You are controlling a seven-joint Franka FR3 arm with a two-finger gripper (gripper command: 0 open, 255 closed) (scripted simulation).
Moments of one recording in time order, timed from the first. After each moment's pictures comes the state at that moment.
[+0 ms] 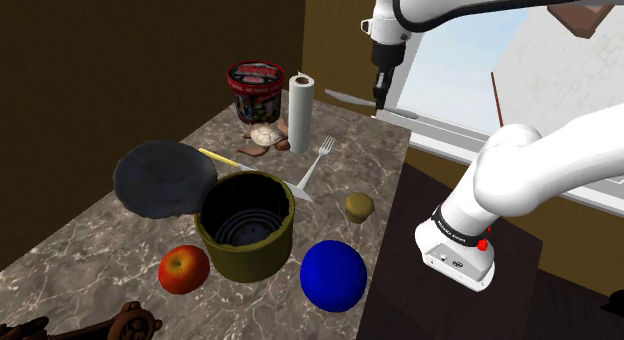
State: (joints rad) arm 0.09 -0.64 -0.08 -2.52 -0.12 1.76 -0.24
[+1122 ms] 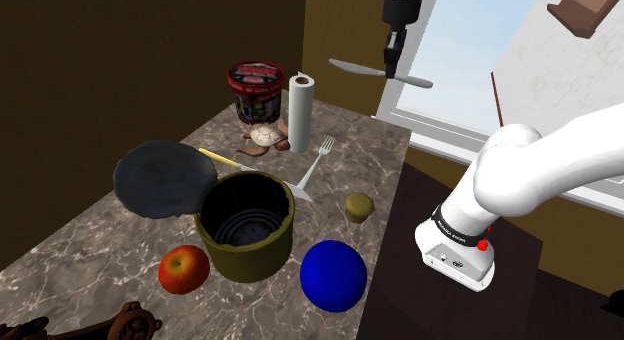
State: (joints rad) arm 0.09 -0.63 -0.07 -2.29 -0.11 1.53 -0.26
